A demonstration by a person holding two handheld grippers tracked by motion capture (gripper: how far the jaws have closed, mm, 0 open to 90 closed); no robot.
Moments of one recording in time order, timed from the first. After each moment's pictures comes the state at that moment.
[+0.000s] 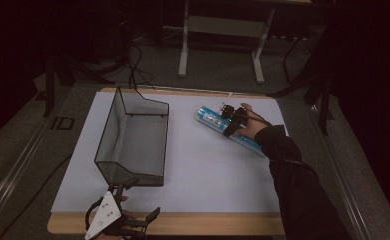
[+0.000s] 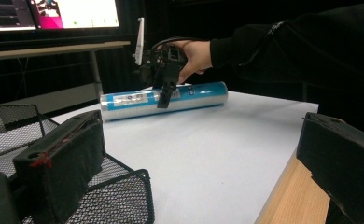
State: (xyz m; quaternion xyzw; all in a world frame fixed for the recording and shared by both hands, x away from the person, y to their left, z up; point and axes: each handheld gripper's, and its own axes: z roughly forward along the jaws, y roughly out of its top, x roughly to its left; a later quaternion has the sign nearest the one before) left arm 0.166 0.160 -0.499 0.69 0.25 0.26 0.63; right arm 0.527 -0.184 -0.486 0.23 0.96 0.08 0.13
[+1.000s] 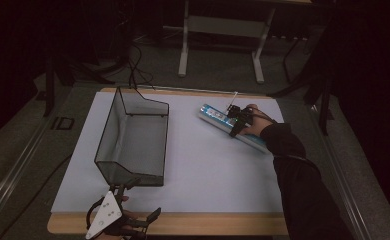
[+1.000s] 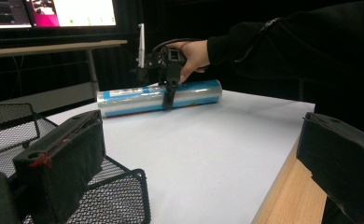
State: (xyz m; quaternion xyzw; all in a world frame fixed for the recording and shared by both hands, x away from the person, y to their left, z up) left arm 0.167 0.159 -0.500 0.69 0.25 0.26 0.63; right arm 0.543 -0.207 -0.495 0.26 0.96 0.05 0.09
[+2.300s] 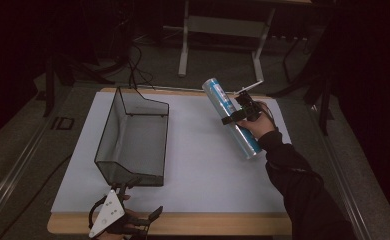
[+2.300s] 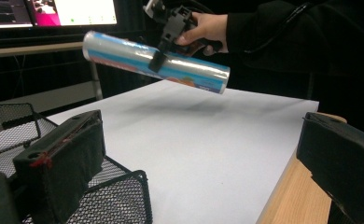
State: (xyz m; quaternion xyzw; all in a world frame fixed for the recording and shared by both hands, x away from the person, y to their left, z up) left arm 0.171 0.155 -0.500 0.69 0.25 0.26 0.62; right arm 0.503 -0.212 -0.426 0.45 0.85 0.27 0.04
